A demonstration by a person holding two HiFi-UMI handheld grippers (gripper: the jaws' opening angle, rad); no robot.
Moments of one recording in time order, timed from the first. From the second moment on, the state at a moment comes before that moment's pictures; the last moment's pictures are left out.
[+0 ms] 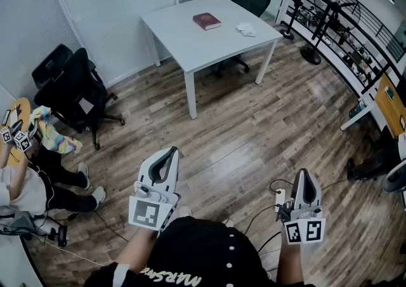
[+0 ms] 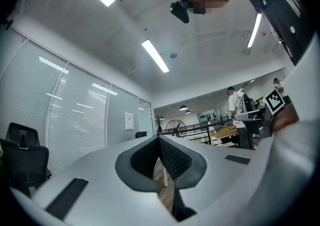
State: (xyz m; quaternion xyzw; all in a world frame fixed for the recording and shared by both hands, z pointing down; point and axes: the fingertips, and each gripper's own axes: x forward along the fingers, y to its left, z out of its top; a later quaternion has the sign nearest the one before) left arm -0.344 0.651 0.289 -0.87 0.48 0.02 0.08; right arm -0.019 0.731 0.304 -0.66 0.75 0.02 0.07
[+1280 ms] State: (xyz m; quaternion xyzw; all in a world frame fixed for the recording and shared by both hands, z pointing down) left arm -0.393 0.622 0.296 -0.89 0.45 0.03 0.07; right arm -0.079 0.710 0.299 -0.69 0.72 0.03 0.08
